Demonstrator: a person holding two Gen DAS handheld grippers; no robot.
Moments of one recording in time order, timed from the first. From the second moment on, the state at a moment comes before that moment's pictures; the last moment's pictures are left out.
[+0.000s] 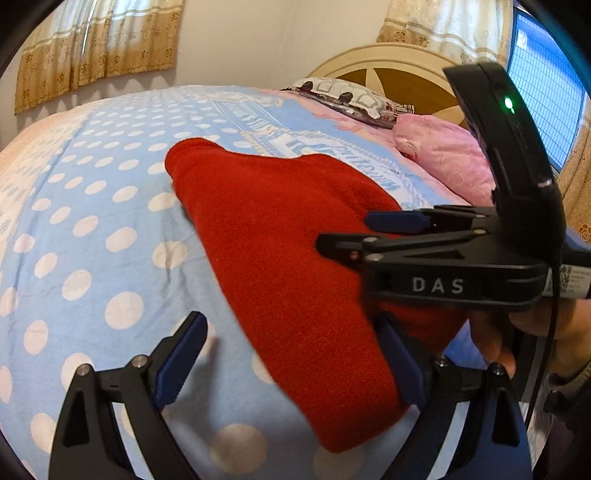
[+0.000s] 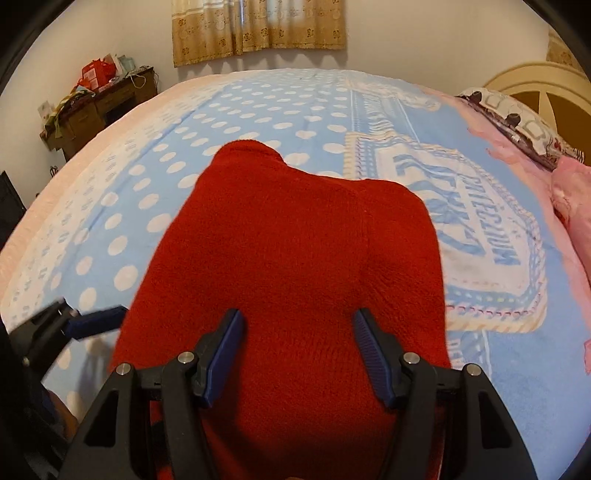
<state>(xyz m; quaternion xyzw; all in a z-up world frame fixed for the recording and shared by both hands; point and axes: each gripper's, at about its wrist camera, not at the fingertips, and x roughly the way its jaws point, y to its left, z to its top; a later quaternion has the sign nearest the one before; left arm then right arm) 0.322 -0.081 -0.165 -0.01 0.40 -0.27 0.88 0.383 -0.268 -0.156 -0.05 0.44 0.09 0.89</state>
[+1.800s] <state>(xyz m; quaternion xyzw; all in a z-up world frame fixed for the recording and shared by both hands) 0.337 -0.070 -0.180 -0.10 0.43 -0.26 0.86 0.472 -0.419 -0.198 0.33 0.45 0.24 0.79</state>
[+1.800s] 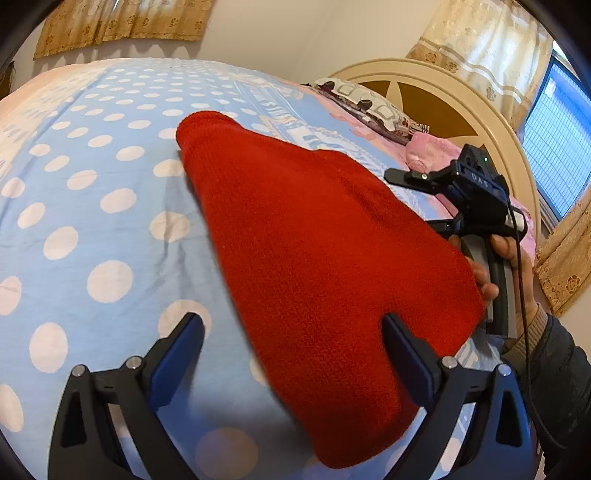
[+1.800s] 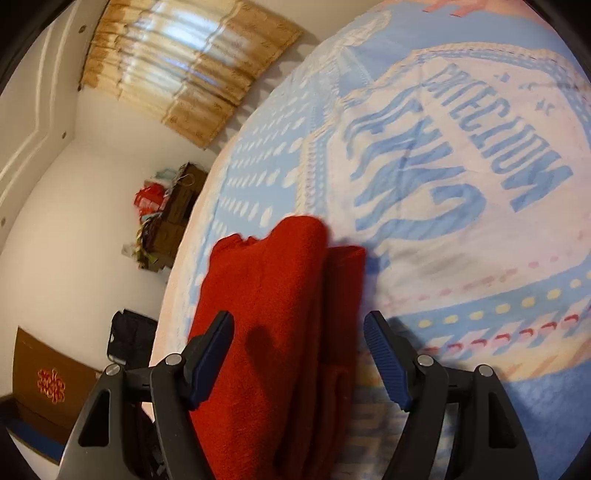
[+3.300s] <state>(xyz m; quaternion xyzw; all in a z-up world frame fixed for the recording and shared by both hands) 0.301 -0.088 -0.151 0.00 0.40 -0.28 0.87 0.422 -0.335 -0.158 0.22 0.39 0.24 0.86</state>
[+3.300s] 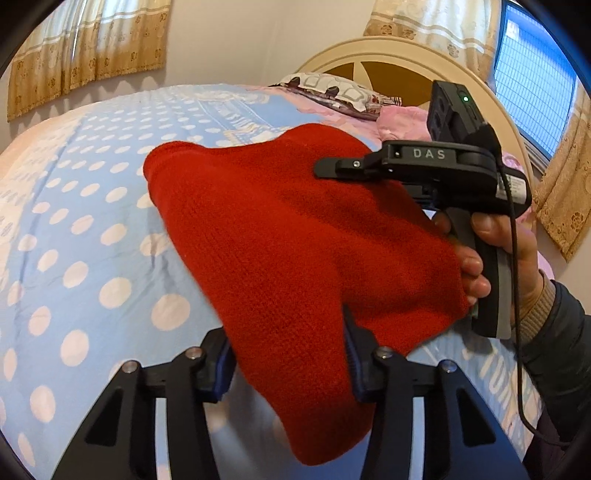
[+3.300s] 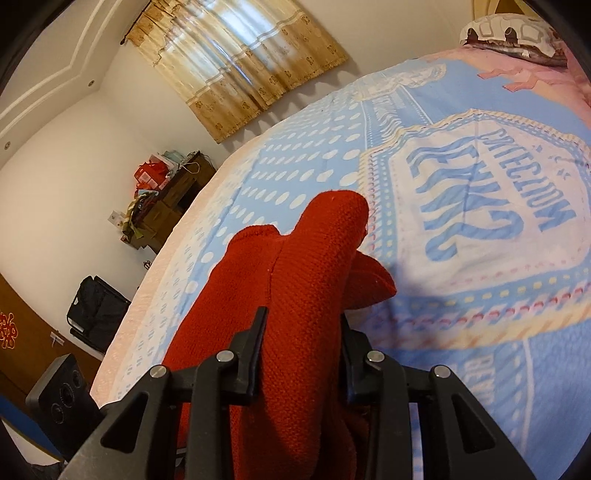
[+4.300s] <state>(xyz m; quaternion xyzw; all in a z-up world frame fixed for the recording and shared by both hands) 0.228 0.003 -0.117 -0.03 0.37 -0.20 0.91 0.347 -0.186 -0.122 0.18 0.37 0.33 0.85</state>
